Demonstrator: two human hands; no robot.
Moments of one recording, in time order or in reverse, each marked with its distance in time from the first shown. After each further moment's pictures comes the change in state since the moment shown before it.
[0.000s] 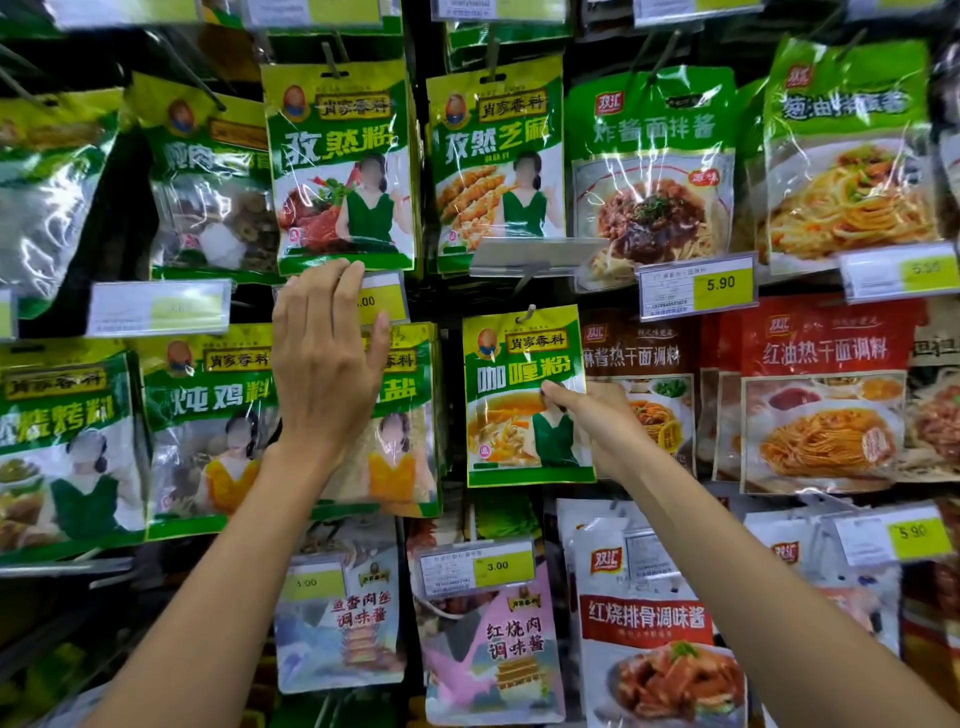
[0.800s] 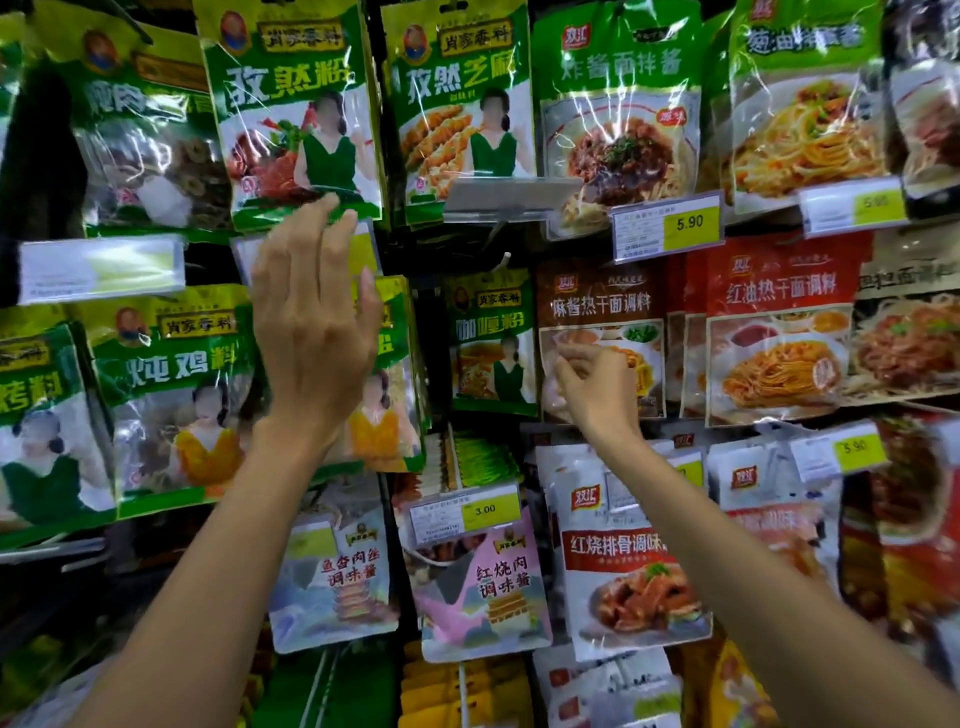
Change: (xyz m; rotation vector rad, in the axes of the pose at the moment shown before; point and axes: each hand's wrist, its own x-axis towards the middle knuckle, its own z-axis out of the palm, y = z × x) left_hand -0.001 0.018 -0.016 -0.143 0.084 0.065; right_hand -0.041 0.015 -0.005 -0.484 0.345 -0.356
